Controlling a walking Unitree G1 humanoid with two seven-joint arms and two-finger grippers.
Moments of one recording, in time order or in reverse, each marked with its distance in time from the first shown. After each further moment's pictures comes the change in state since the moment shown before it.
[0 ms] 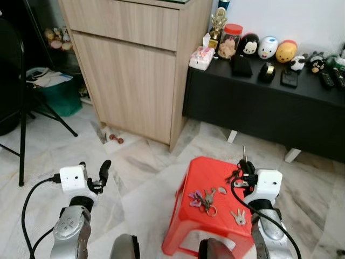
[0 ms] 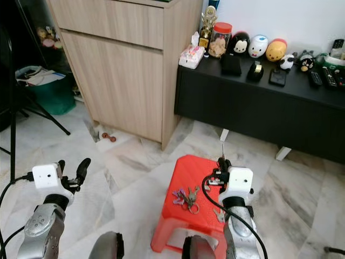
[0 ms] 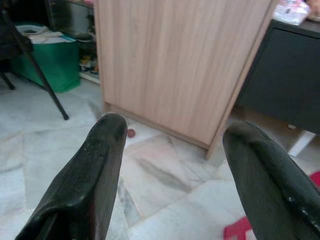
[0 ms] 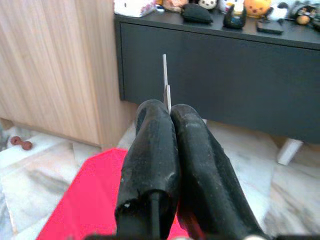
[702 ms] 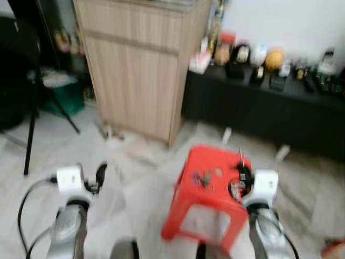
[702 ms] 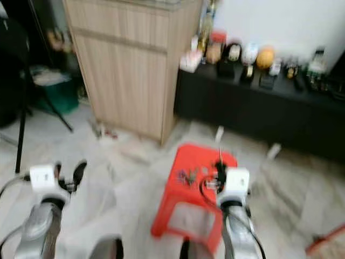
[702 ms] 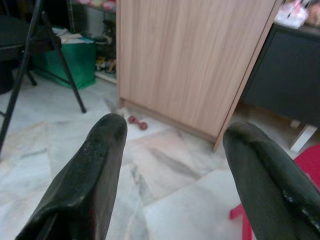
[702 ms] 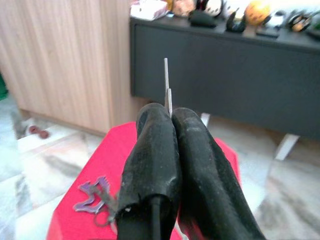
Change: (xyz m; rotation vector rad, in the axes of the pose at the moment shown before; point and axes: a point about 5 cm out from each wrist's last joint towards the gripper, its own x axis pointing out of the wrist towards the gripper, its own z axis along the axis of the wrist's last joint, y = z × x) left arm 0.001 0.005 -0.003 0.017 0.017 0.008; right arm -0.001 0.002 -0.003 0.002 0.026 0.007
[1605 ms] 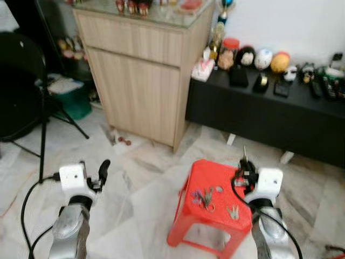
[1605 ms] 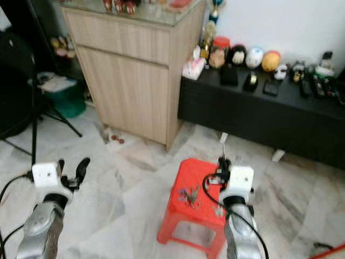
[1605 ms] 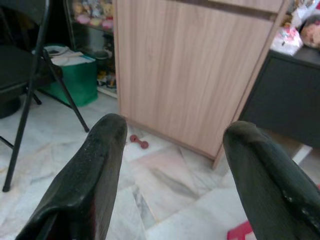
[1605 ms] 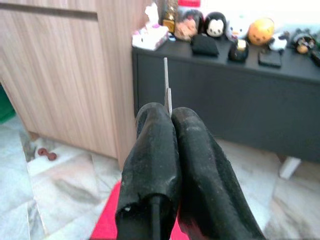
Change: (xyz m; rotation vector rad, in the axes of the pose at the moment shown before) left arm 0.005 -0.006 0.007 -0.004 -0.029 -0.027; right arm 0.004 -0.005 0.012 -0.001 -0.044 -0.018
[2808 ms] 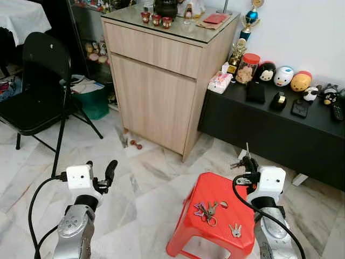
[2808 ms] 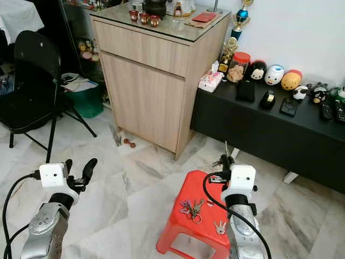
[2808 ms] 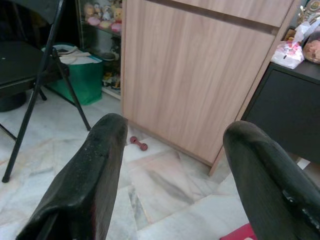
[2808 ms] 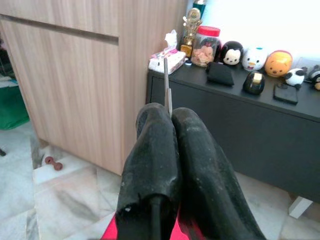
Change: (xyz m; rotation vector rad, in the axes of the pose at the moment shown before) left arm -0.003 -0.008 -0.006 -0.015 0.016 -0.044; right arm 0.000 0.001 0.005 -0.036 -0.029 -0.001
